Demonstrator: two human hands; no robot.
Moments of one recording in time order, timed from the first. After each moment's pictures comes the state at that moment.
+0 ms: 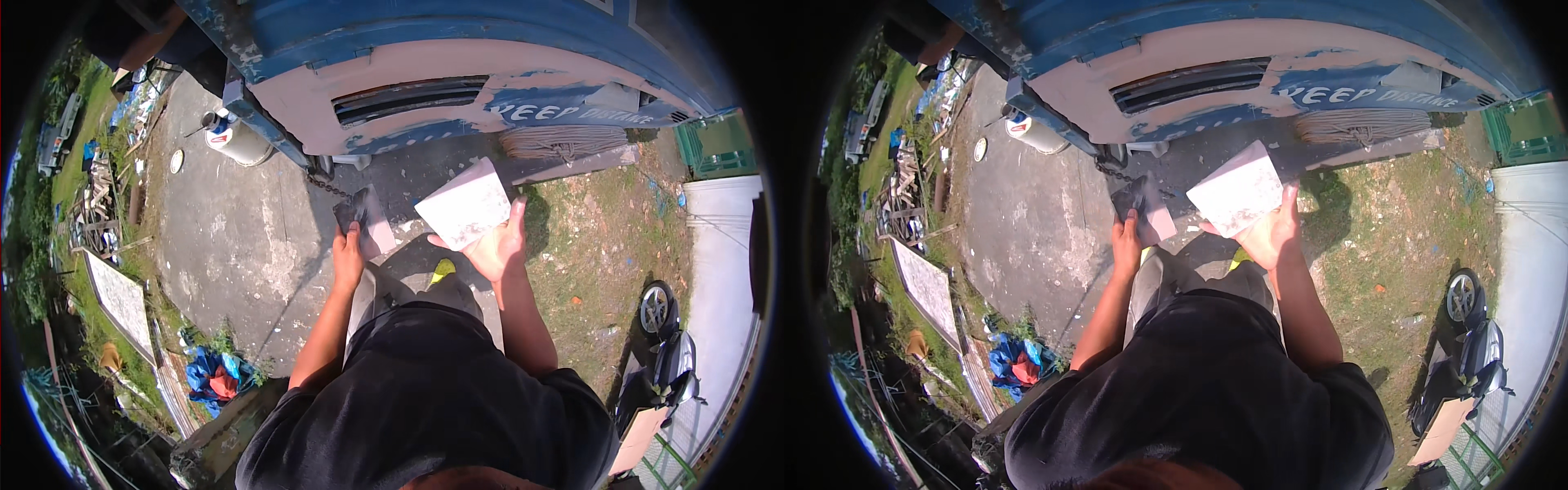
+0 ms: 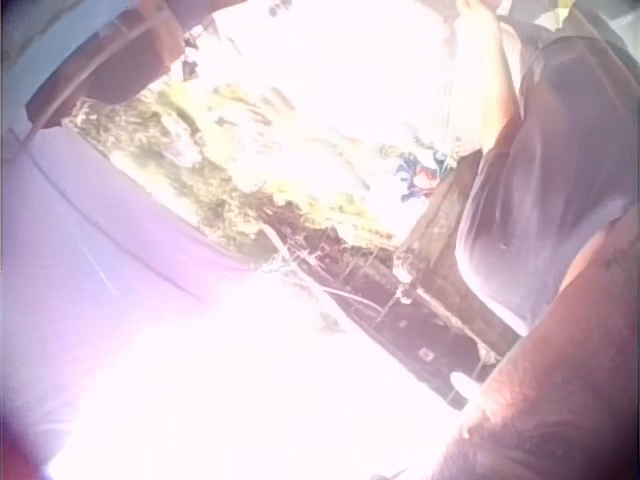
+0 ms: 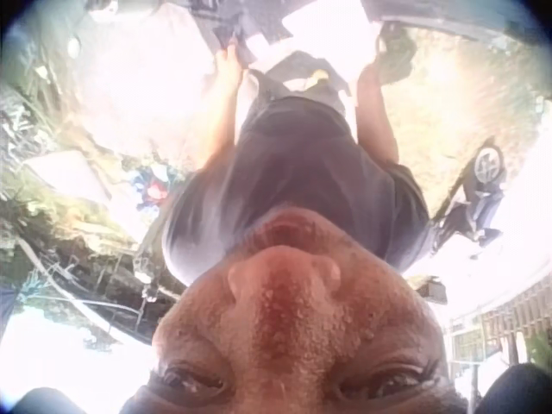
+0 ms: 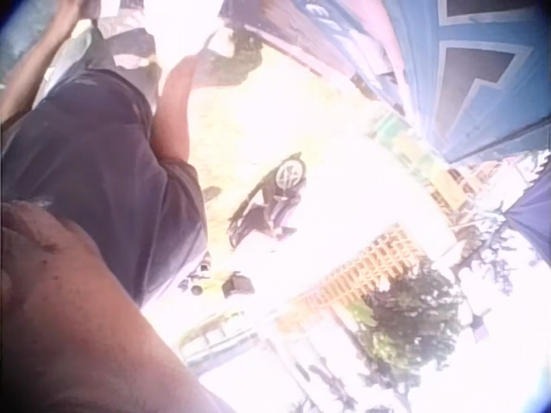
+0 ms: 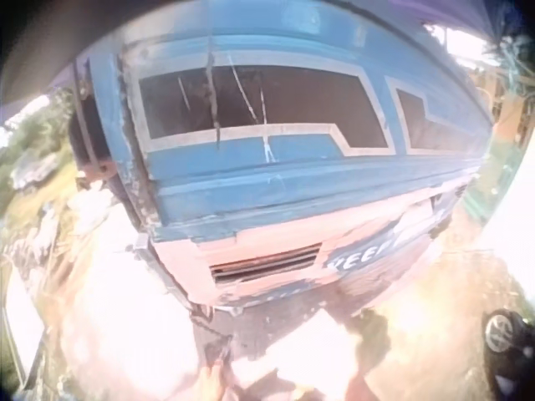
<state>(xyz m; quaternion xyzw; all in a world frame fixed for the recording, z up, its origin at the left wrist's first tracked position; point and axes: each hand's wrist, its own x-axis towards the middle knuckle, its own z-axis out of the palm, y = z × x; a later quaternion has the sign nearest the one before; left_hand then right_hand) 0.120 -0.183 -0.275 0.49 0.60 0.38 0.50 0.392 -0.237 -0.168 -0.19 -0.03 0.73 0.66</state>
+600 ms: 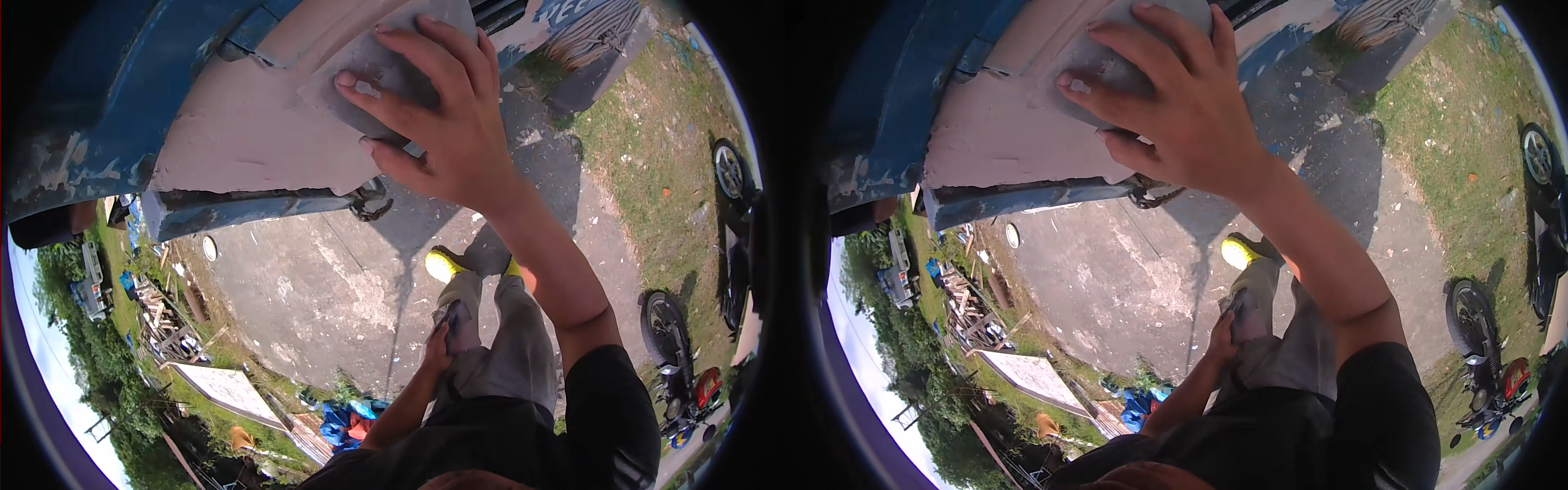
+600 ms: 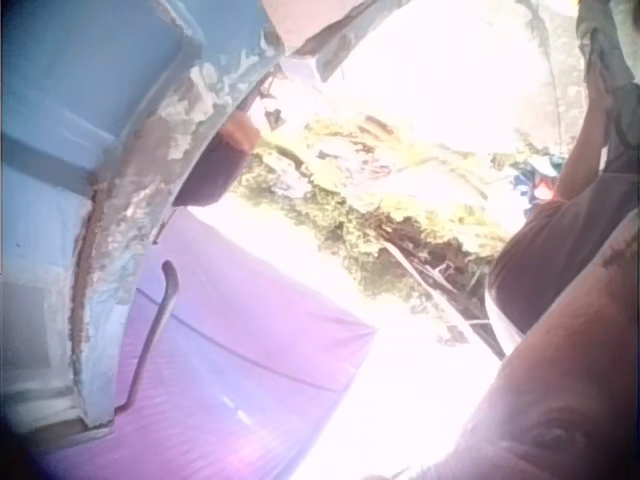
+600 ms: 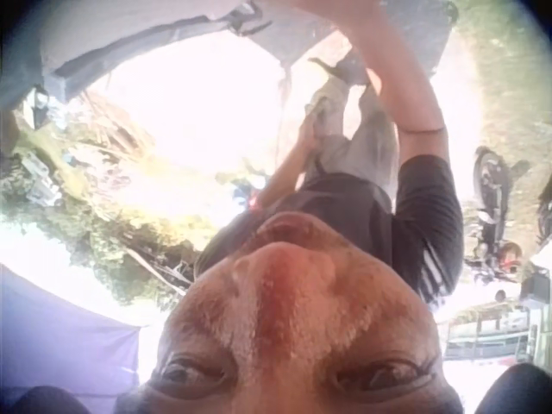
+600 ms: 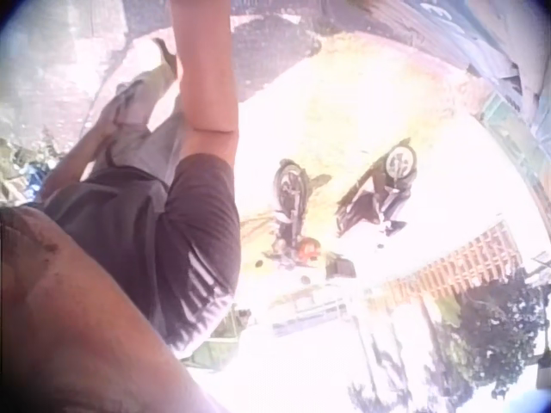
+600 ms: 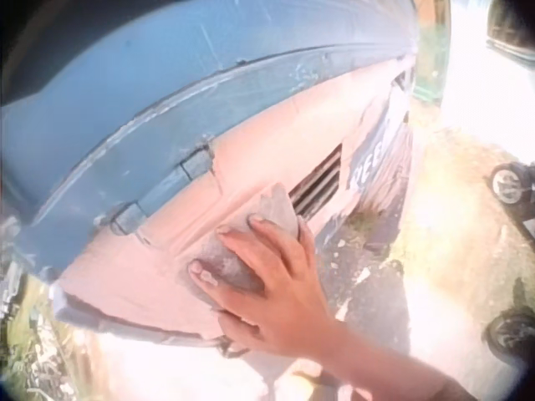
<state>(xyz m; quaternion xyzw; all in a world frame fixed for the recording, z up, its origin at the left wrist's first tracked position) -0.146 -0.261 -0.504 0.74 0.43 -0.01 0.53 0.260 -0.005 -0.231 -0.61 -0.59 -0.18 0.50</state>
